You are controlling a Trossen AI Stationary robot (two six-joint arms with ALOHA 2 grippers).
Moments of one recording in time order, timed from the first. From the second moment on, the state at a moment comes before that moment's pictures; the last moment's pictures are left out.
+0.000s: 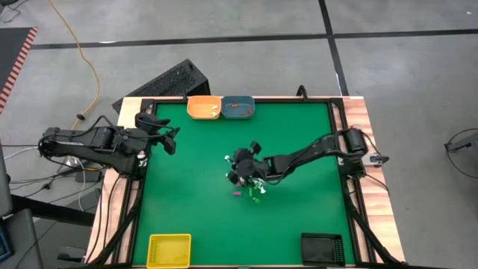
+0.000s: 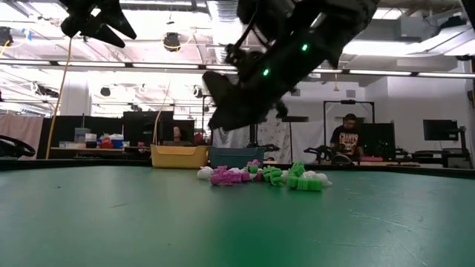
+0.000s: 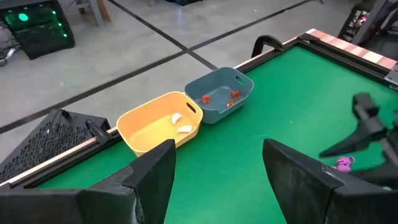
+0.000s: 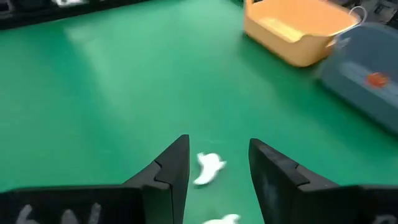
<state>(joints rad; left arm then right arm) -0.11 0.69 0.86 -0.71 -0.83 -0.52 0.13 1.90 1.13 0.19 0.66 0.39</state>
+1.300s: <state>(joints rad) -0.11 0.69 0.86 -0.73 -0.82 -0.49 0.05 2.13 1.22 0.24 0.60 0.52</state>
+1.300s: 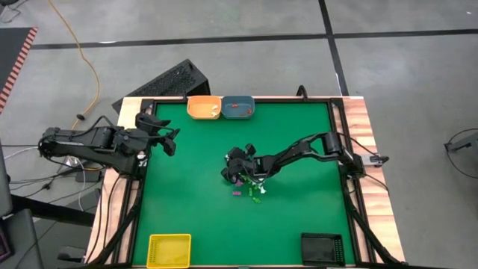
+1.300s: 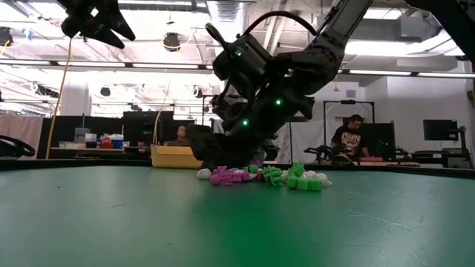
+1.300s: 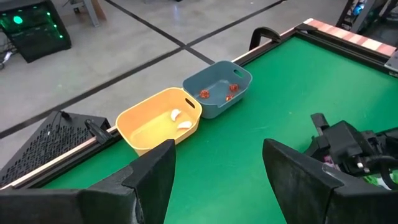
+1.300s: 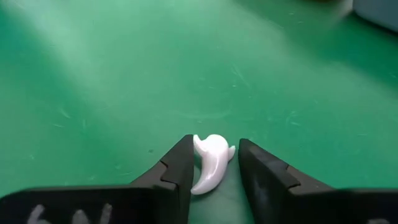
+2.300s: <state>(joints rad) -0.11 0.69 0.86 -0.73 -0.82 -0.50 0.05 2.13 1.22 0.22 0.60 0.52</state>
